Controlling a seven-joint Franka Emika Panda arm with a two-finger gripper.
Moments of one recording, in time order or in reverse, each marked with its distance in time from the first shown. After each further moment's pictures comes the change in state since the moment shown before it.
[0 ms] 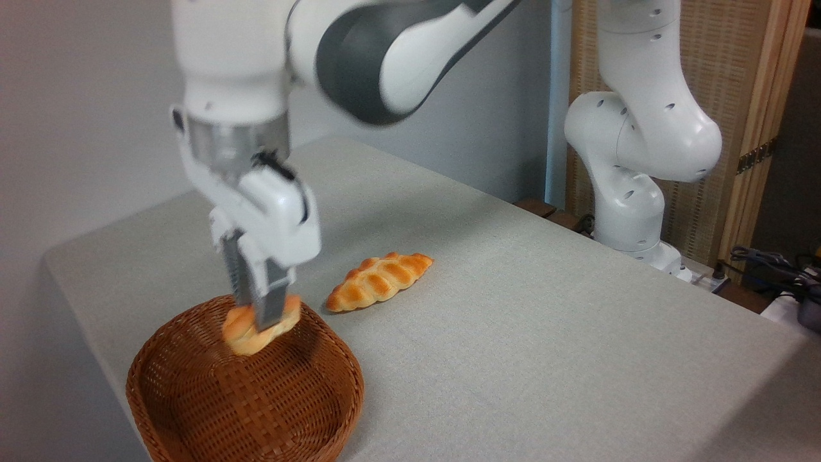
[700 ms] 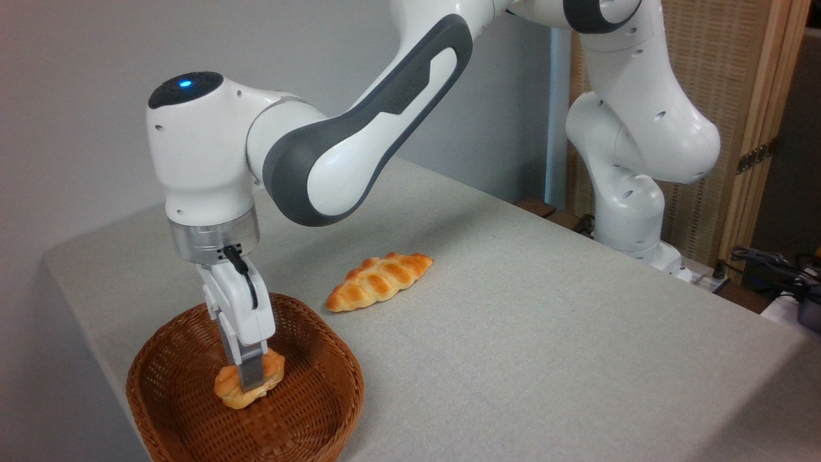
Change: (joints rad) arm -0.065 0.204 -0.071 -0.038 0.110 0.210 -0.002
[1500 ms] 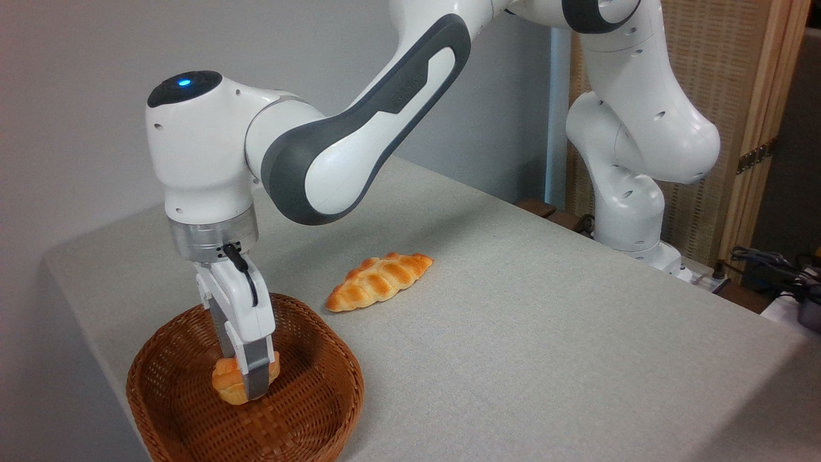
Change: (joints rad) arm -0.006 0.000 0.000 -0.001 0.000 0.000 -0.015
